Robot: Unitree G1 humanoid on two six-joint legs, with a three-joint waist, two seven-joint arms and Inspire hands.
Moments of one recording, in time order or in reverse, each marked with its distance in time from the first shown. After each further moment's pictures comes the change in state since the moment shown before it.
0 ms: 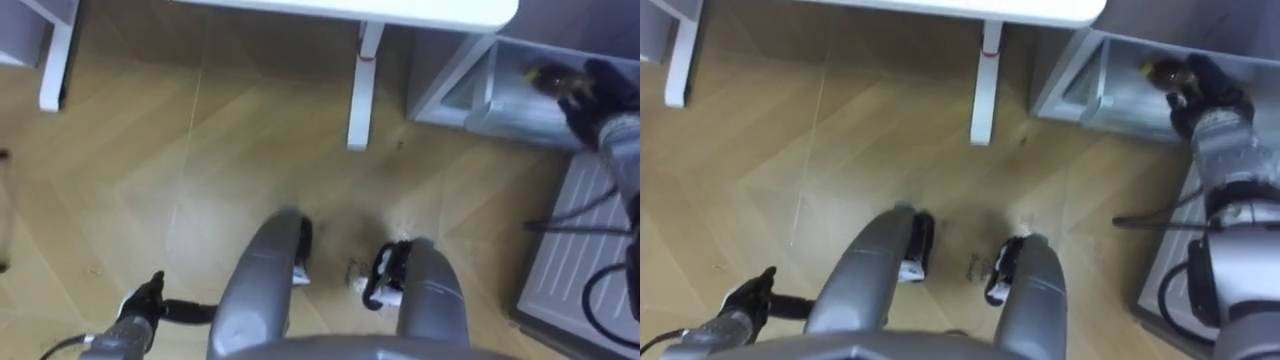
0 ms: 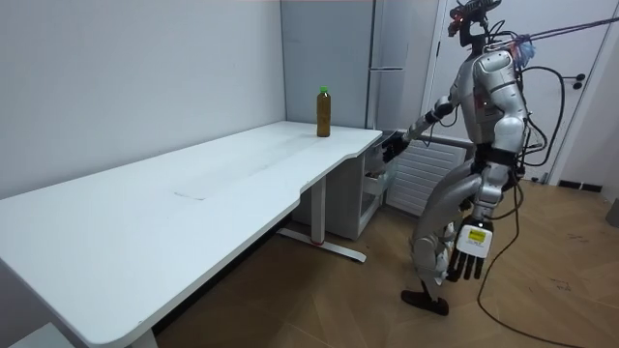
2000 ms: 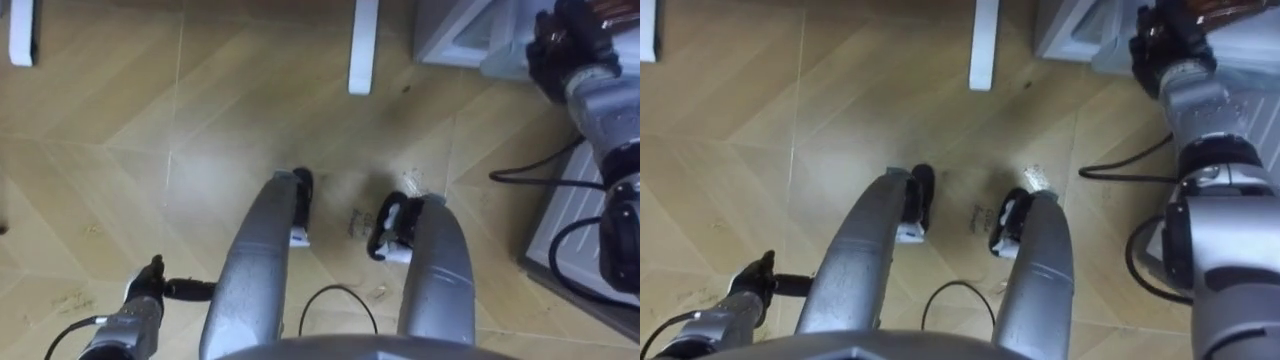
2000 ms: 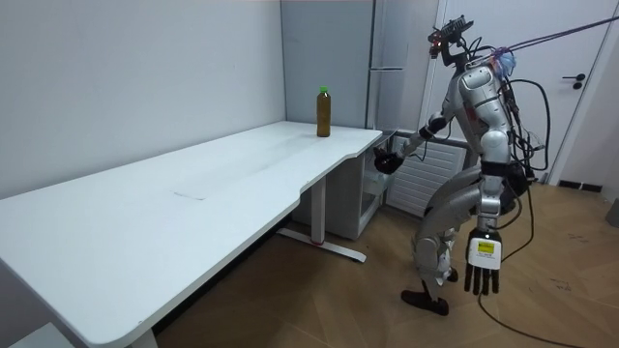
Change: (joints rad) left arm -0.104 -0.057 0.046 0.065 0.009 -0.002 0.107; right arm -0.170 0.086 -0.080 -0.073 0.050 0.050 -0.093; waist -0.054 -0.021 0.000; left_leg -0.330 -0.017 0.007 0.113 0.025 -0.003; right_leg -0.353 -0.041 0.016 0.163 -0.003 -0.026
